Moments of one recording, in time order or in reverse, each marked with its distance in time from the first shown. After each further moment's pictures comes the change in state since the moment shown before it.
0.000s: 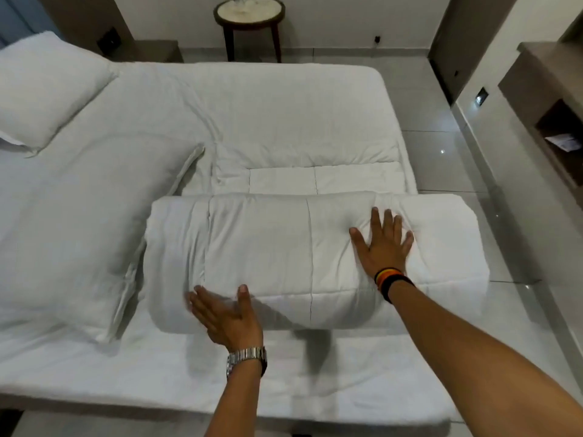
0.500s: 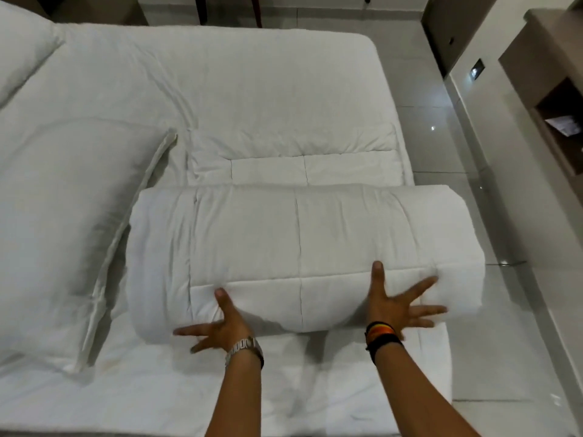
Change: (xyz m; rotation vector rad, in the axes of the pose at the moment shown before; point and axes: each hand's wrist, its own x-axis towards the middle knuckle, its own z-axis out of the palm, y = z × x) left_hand 0.056 0.004 0.078 -0.327 0.113 -0.709; right_hand -0.039 0.000 0.044 0.662 0.282 0.905
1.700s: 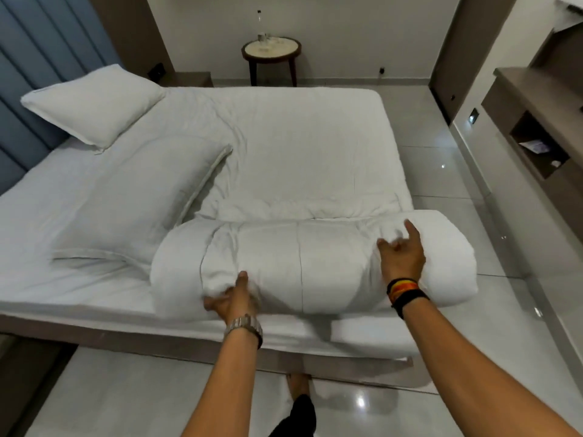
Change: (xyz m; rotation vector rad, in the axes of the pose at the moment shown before) left_hand -0.111 -0.051 -0.243 -0.277 -0.248 0.103; right_hand -0.097 0.047 -0.202 0.237 -0.327 -0.536
